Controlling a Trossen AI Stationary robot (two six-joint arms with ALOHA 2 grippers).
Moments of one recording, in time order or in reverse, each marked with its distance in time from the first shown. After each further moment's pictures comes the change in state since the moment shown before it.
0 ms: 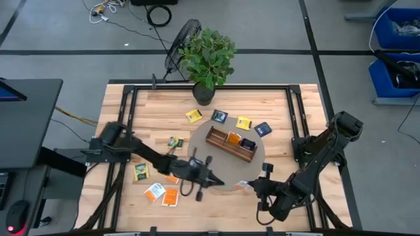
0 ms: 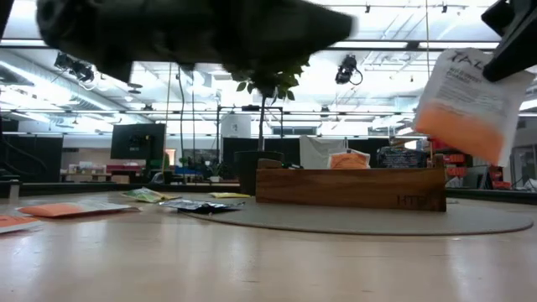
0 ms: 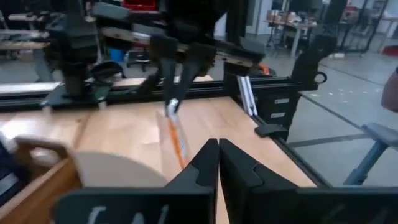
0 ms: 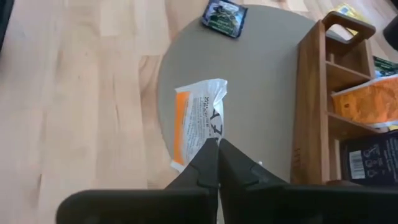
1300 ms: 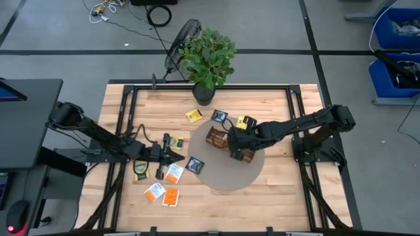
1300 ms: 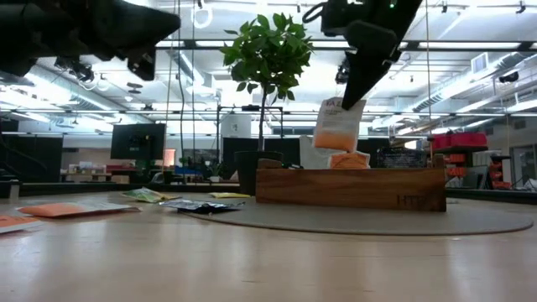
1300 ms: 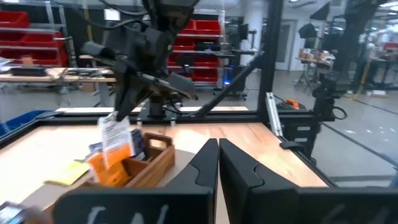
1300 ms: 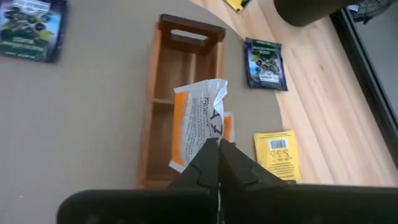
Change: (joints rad) left arm -0.005 -0.734 -0.666 0.081 -0.177 0.033; right arm -0.703 0.000 0.244 -0.257 -0.282 -0.417
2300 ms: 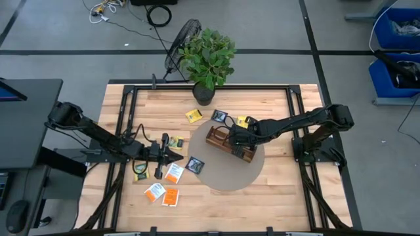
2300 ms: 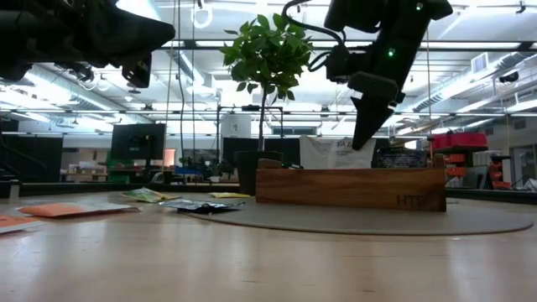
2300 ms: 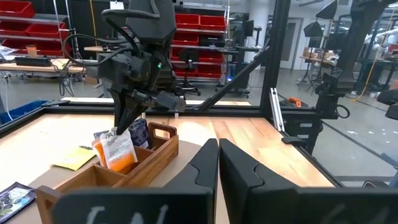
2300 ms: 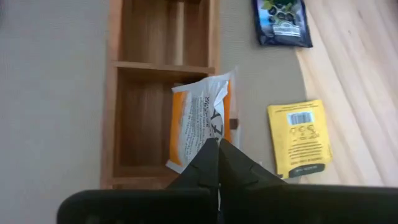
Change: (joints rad) left arm -0.001 -0.020 -0.031 -0.010 -0.008 -0.029; right arm -0.100 0.008 -0.176 0.144 -0.115 -0.002
